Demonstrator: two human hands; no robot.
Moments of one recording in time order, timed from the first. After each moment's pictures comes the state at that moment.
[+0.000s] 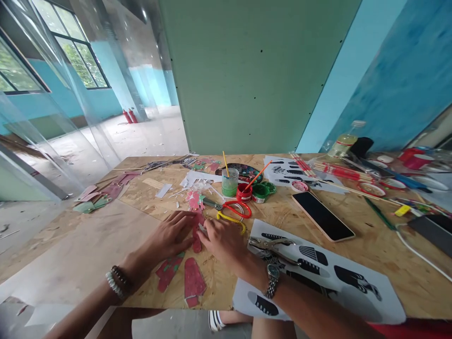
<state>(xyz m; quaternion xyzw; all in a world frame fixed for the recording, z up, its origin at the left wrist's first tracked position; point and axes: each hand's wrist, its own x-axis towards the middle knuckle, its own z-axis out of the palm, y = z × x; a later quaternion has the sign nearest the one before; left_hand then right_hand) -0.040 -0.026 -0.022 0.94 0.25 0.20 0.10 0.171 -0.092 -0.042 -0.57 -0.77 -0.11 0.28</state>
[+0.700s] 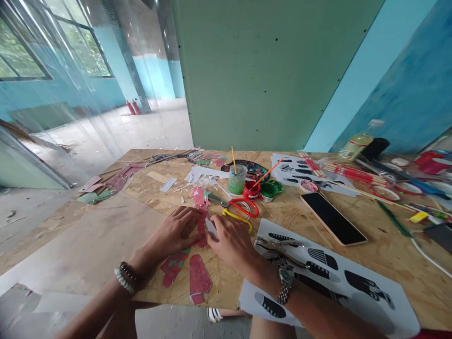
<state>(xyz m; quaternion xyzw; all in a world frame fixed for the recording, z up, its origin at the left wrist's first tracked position) -0.037 -0.027 -0.026 0.92 0.28 0.22 0.15 0.171 -0.100 -0.038 -0.62 -0.75 0.00 0.24</state>
